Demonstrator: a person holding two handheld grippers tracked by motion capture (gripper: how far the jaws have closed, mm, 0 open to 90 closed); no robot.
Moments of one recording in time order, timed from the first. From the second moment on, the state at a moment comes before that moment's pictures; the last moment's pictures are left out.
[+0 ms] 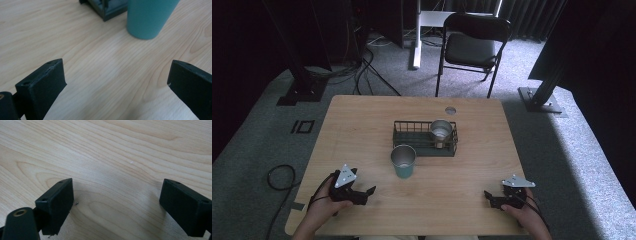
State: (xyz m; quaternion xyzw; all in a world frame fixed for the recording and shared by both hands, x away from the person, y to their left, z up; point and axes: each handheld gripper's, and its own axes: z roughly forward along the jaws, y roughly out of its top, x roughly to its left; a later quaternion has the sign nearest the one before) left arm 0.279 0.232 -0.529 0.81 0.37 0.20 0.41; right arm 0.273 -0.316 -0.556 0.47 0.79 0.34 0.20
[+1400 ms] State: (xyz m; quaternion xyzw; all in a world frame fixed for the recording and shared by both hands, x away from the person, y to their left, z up) left arm 0.309 0.162 -0.521 0.79 0.31 0.21 0.49; right arm 0.273 -0.316 -0.556 0.47 0.79 0.34 0.20
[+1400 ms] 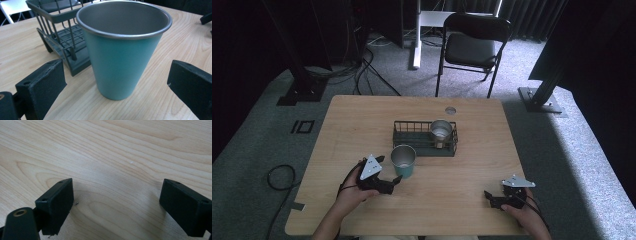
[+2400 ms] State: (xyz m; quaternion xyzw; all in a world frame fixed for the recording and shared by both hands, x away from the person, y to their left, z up) left arm 0.325 0.134 -0.524 0.76 0.30 0.25 0.52; right arm 0.273 -0.316 -0.556 0.47 0.79 0.34 0.20
